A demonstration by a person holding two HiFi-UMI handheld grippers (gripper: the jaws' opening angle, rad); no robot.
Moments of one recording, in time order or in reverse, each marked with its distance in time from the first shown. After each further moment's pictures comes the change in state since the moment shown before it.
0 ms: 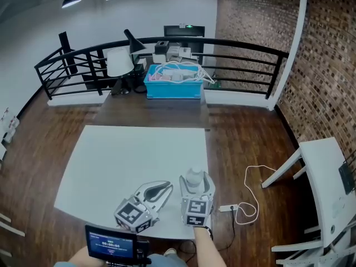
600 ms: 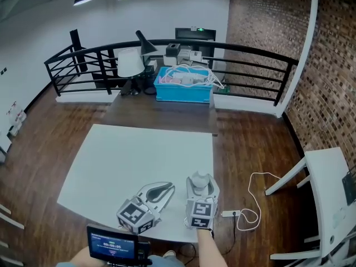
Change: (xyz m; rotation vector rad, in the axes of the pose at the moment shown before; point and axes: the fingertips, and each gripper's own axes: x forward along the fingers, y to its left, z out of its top) left arm -0.007 0.017 -0.004 0.004 0.006 0.079; right arm 0.005 0.000 0.005 -0.004 -0.012 0.035
